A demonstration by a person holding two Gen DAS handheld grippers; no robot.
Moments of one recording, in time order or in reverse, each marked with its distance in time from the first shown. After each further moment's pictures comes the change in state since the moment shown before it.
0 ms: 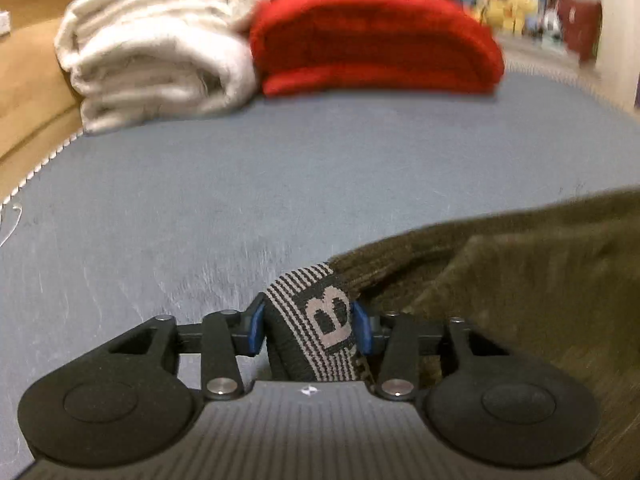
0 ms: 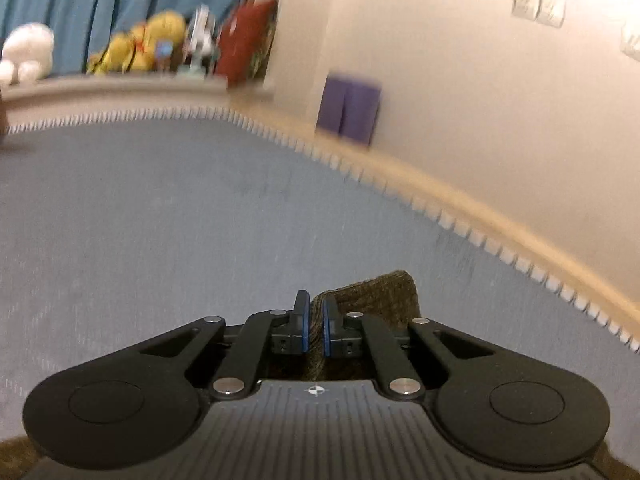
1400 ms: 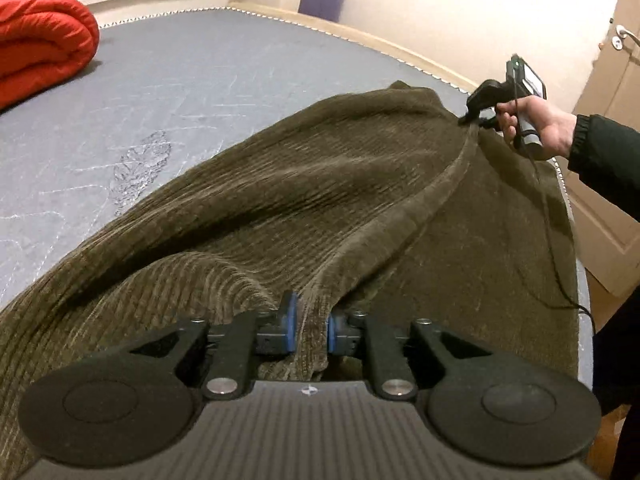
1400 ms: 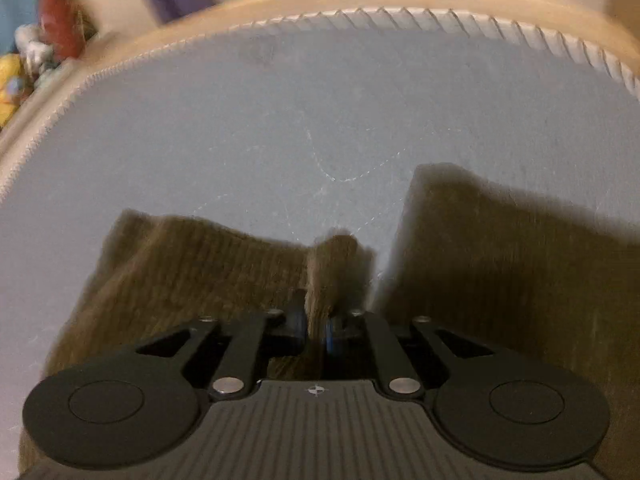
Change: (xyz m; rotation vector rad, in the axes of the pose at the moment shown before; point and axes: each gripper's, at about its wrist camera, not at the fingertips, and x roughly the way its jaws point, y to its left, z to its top) left arm -0.044 -0.185 0.014 0.526 0.062 -0.941; right arm -0.017 -0.194 -0.067 0.607 0.489 0.046
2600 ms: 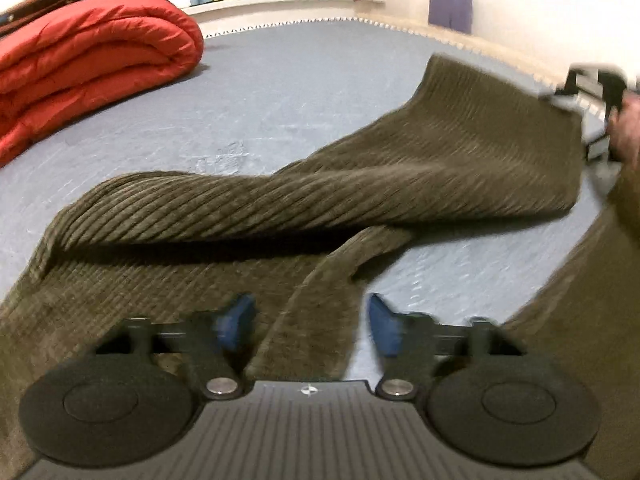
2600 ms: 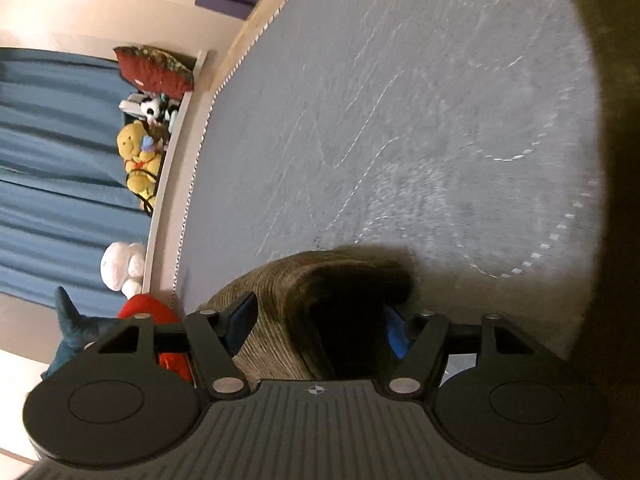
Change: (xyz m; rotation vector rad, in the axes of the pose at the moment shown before) left arm 0.065 -0.039 0.017 -0.118 -0.051 0.482; right arm 0.028 0.030 -0.079 0.392 0.245 0.621
